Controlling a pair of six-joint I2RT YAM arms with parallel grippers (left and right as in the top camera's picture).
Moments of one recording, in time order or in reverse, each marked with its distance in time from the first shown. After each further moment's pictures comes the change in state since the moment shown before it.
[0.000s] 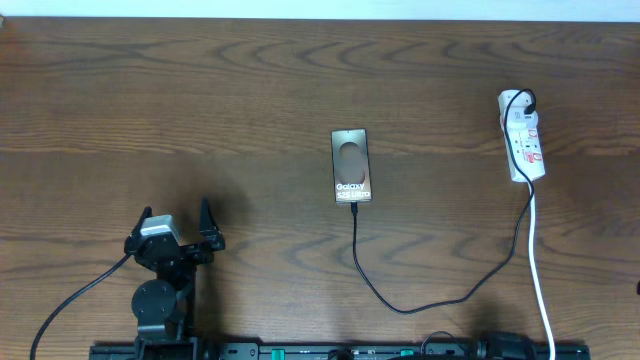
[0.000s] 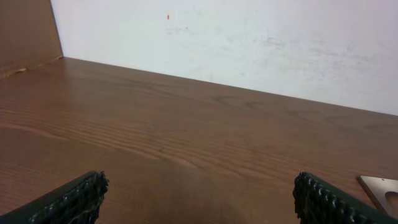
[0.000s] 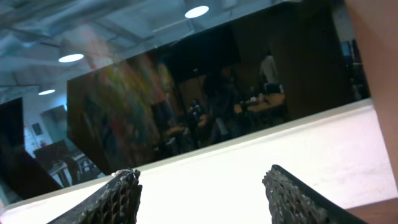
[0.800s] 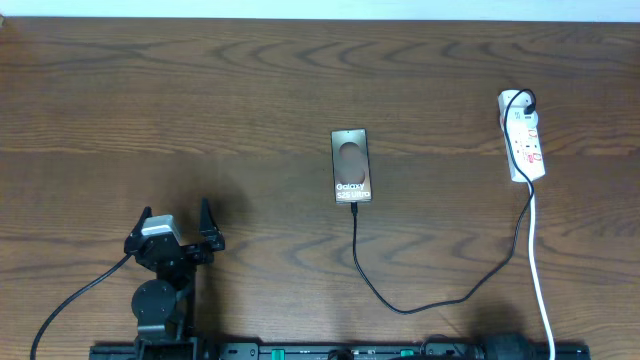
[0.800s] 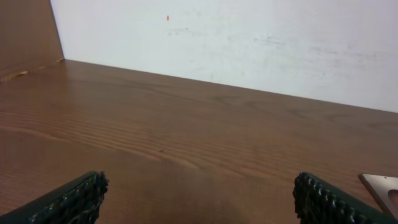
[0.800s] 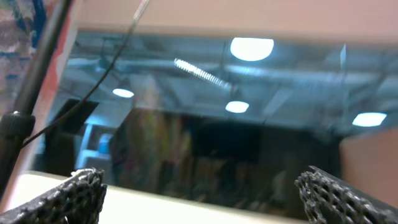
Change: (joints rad) left arm 0.000 -0.001 0.000 -0.001 0.000 0.015; right arm 0.207 -0.541 0.024 -0.146 -0.032 -0.461
